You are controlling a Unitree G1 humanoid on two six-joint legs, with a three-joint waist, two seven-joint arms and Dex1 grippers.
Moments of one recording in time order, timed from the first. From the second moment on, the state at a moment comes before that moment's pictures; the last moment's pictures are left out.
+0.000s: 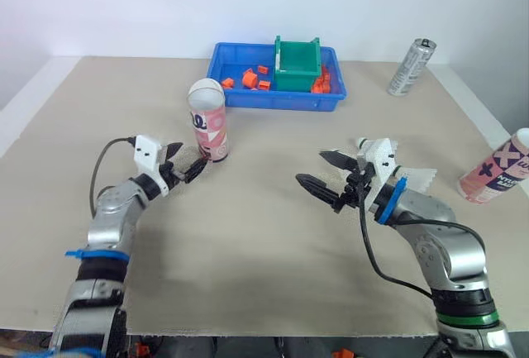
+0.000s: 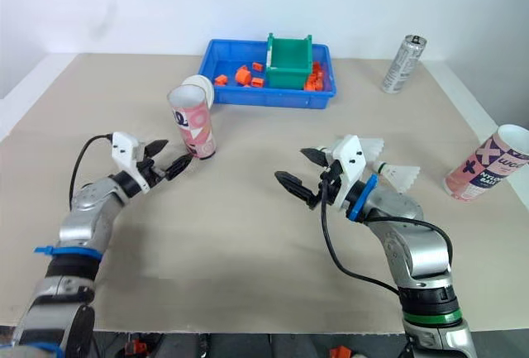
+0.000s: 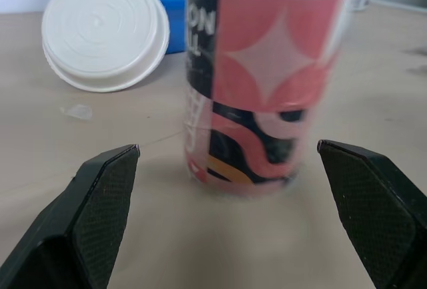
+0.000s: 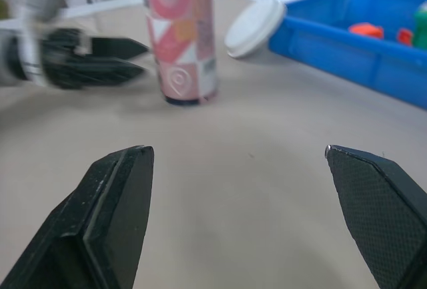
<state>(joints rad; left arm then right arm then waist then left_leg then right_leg) -0.57 0.37 0.12 0.53 -0.30 0.01 -0.71 -0.30 -0.51 -0.06 -0.29 0.47 0.47 0.71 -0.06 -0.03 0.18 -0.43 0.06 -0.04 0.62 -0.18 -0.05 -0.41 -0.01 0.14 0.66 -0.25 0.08</state>
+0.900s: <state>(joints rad) -0.93 0.32 0.10 1.14 -0.18 -0.26 -0.78 -0.27 -0.51 -0.07 -0.34 0.47 0.47 0.67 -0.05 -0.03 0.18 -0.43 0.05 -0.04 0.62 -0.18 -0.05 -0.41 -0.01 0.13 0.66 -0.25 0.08</state>
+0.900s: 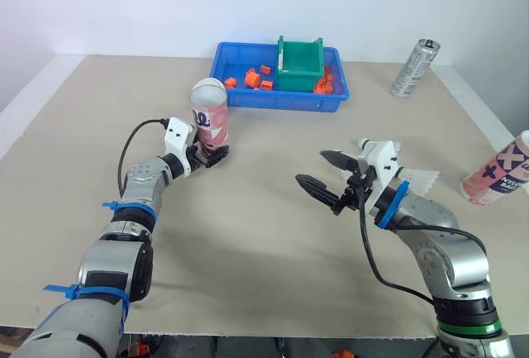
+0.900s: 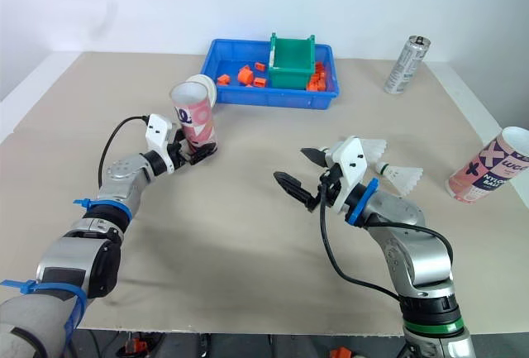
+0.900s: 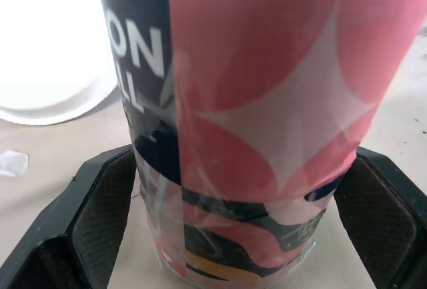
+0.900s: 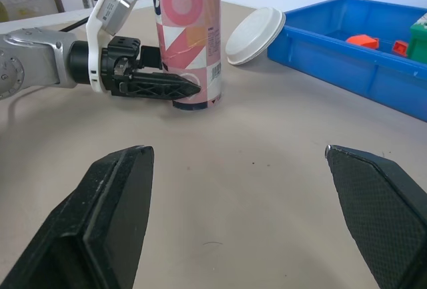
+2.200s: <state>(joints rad) -0.74 0.88 -0.20 0.31 -0.20 0.17 -1.60 -0.09 -0.60 -0.18 -0.44 0.47 0.60 0.56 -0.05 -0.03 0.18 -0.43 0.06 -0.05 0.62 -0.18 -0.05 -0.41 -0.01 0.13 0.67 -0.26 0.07</state>
